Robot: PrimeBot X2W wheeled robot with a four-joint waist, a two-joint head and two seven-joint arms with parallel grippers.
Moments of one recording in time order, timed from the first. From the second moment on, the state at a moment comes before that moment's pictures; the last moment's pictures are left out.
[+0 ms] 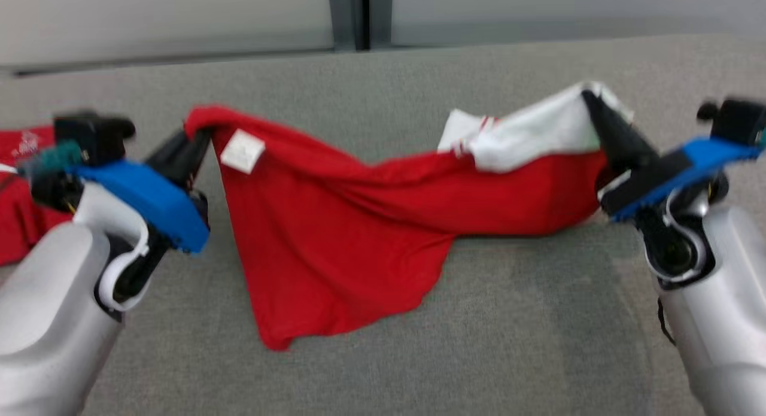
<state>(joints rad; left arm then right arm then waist) -0.59 0.53 -0.56 0.29 -0.81 -0.13 0.07 -0.54 -0.23 0.16 0.31 0.79 0.13 0.12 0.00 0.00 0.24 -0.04</state>
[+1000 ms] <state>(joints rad) -1.53 0.53 -0.80 0.71 -1.15 -0.13 0.06 -1.72 -0.27 0.44 0.80 0.85 0.13 -0.21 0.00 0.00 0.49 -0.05</state>
